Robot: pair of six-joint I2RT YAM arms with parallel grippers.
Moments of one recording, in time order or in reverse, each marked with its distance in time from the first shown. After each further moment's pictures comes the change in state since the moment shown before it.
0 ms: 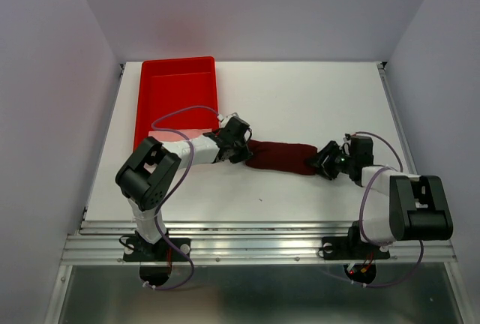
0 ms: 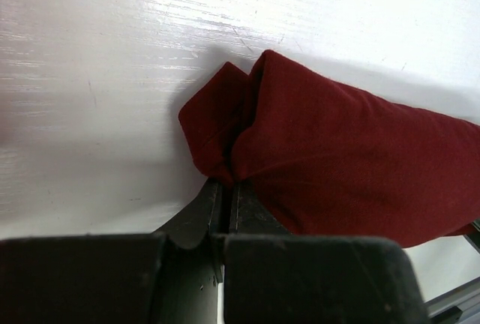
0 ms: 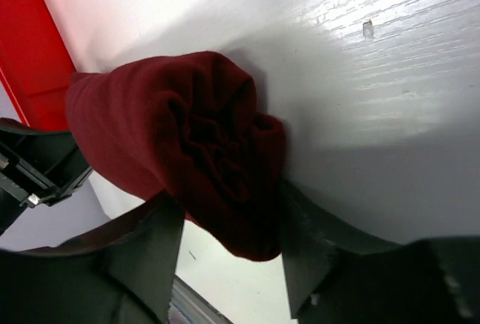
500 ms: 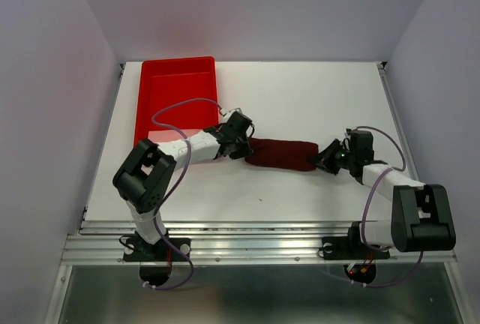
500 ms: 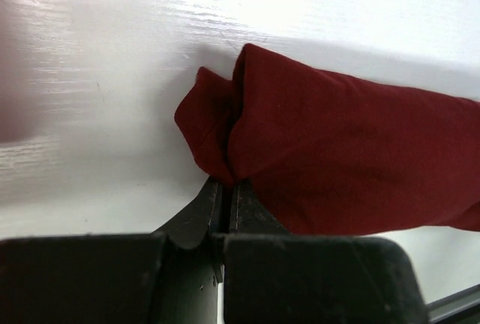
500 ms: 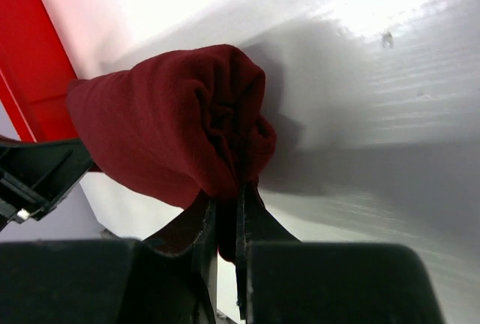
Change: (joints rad) left arm -0.004 -0.014 0.068 -0.106 -0.032 0.072; right arm 0.020 -0.026 0.042 -0.058 0.023 0.025
